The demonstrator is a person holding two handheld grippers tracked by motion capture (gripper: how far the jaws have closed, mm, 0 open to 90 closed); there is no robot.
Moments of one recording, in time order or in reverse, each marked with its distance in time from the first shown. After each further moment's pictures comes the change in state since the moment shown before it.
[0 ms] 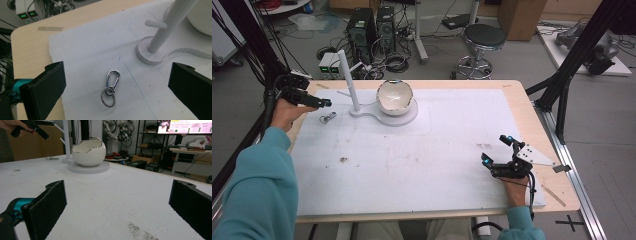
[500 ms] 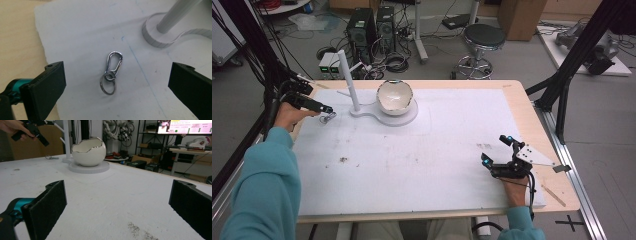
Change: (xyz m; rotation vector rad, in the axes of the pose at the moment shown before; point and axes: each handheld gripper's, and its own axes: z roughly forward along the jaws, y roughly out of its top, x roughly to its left) left arm 0.006 -0.012 0.023 0.138 -0.018 -0.049; right arm 0.001 0.000 0.000 0.001 0.001 -0.008
